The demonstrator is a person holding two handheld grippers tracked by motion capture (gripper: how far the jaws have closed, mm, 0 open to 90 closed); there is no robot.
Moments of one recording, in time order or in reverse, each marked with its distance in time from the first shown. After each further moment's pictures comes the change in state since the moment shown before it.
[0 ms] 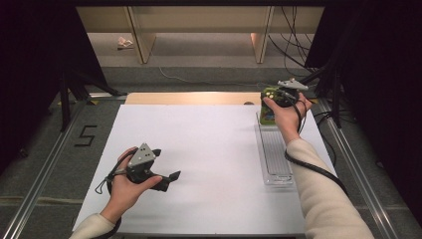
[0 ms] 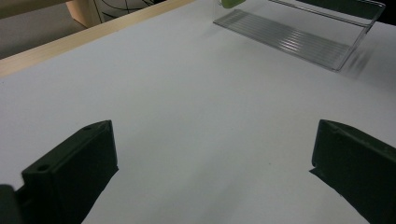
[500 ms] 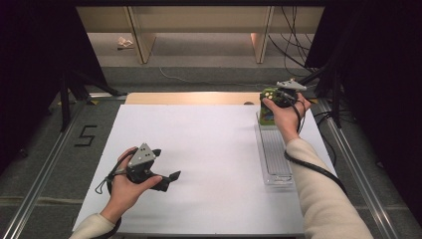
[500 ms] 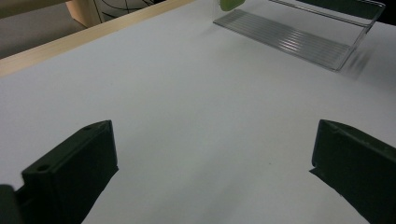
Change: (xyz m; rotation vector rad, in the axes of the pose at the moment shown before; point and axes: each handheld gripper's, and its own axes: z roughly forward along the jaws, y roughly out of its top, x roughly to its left) left arm 0.000 0.000 0.000 0.000 0.000 -0.001; right arm -0.001 -0.003 0.006 0.006 0.014 -0.015
